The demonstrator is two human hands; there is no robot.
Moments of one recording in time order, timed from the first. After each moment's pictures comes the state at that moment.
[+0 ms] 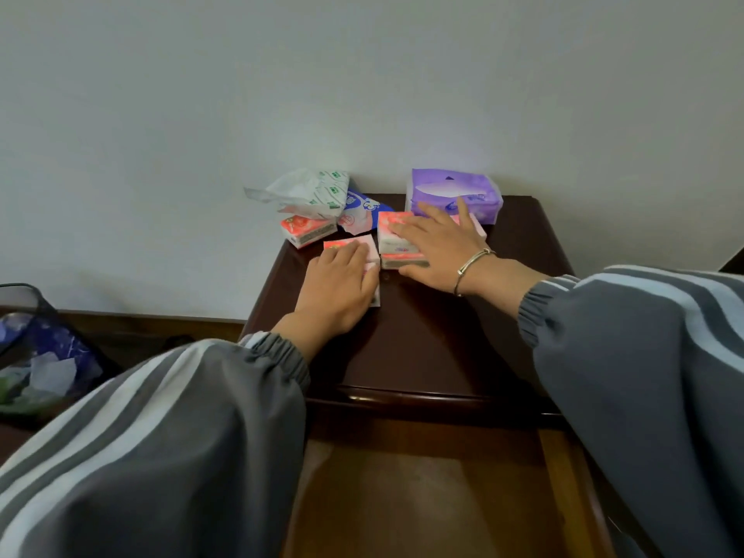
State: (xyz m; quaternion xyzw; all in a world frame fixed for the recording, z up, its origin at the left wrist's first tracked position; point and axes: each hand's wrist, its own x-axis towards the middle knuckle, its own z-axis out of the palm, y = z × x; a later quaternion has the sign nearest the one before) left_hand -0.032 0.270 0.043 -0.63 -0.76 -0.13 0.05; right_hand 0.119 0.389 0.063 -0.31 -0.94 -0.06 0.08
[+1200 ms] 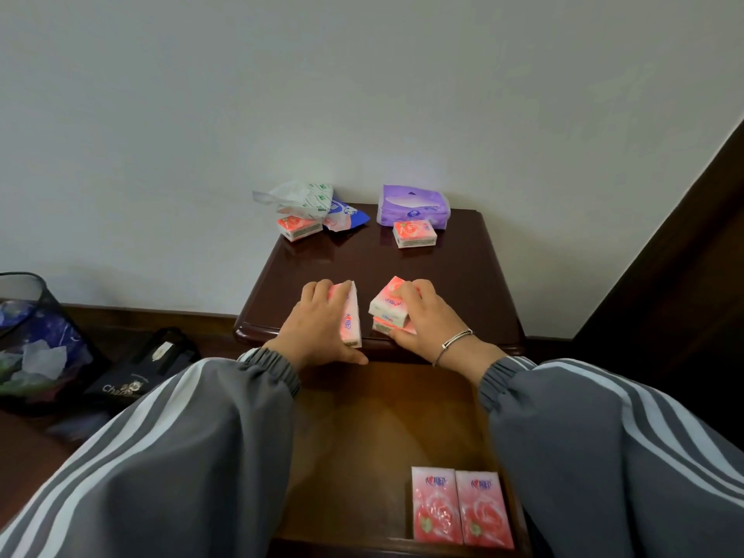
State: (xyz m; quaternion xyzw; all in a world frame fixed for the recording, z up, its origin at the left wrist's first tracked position) left_hand 0.011 0.167 0.046 -0.65 -0.75 -0.06 -0.05; right_hand 0.203 0.243 0.055 -0.37 -0.91 0.11 0.12
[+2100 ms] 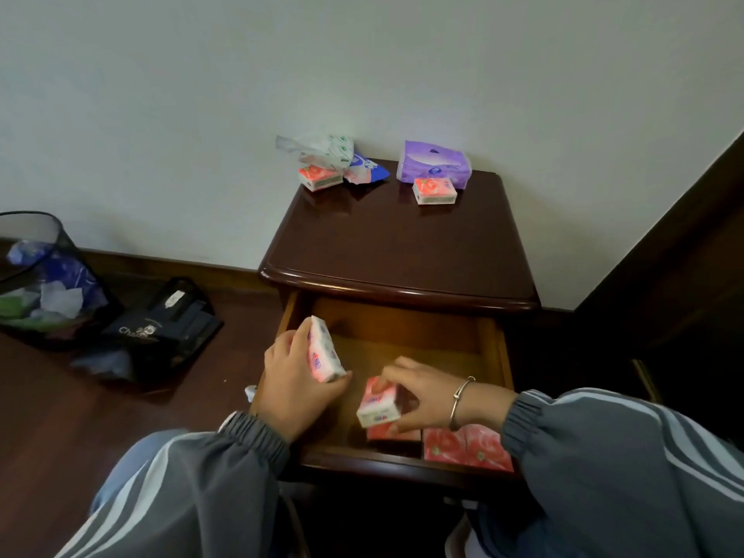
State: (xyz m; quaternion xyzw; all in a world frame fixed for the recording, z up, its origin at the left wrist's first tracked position) left_hand 0.040 0.013 -0.023 -0.46 -0.81 -0.34 -0.15; right_hand 0.233 0.129 0.008 -0.21 -0.92 0.31 -0.10
